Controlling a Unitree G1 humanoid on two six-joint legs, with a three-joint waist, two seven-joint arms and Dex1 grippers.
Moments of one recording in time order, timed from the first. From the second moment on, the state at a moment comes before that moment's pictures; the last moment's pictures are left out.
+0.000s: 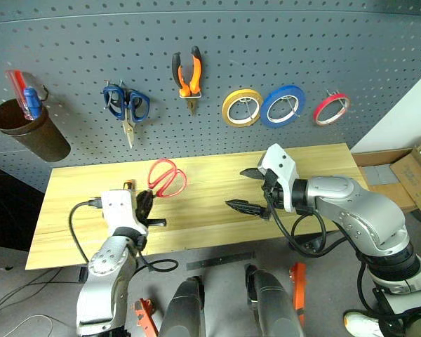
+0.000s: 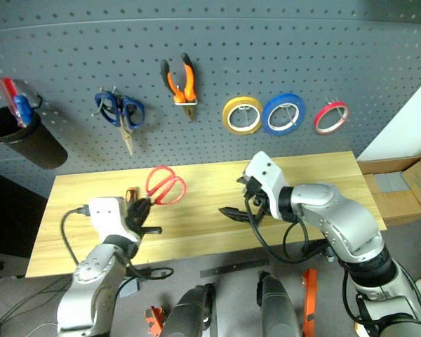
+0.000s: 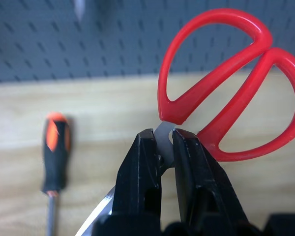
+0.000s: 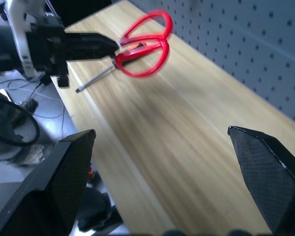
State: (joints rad) left arm 0.09 0.18 0.26 -0.46 -0.23 0.41 -0.15; right arm -0.58 -0.55 0.24 -0.48 0.48 0.94 0.65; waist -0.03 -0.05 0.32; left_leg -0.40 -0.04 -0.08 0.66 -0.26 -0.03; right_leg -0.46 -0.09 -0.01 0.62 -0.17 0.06
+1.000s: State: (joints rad) left arm -0.16 0.25 0.40 -0.46 -0.31 0.36 -0.09; right arm -0.66 -0.52 0.22 -0.31 0.41 0.65 0.83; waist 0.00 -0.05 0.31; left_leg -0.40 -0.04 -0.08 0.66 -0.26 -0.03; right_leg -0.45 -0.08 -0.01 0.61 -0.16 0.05
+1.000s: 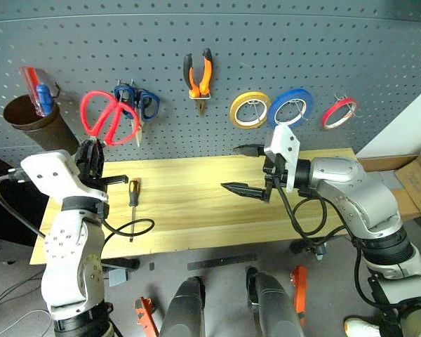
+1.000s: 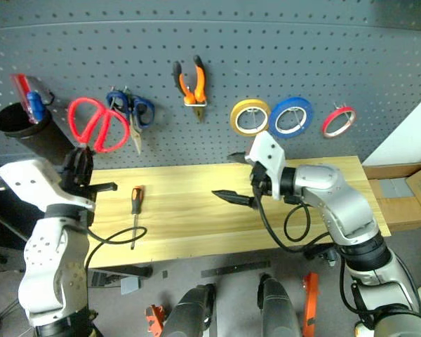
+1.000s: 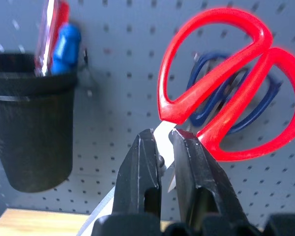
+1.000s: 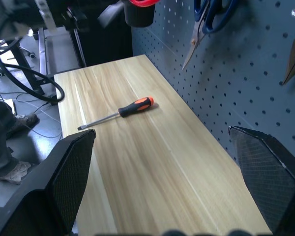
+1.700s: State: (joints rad) left arm -0.17 0.28 0.30 -0.44 -0.31 0.29 -0.17; right arm -0.67 -0.50 0.22 -0.31 0.41 0.65 0.83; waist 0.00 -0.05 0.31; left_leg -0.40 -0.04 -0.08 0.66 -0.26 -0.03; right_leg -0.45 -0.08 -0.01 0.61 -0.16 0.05
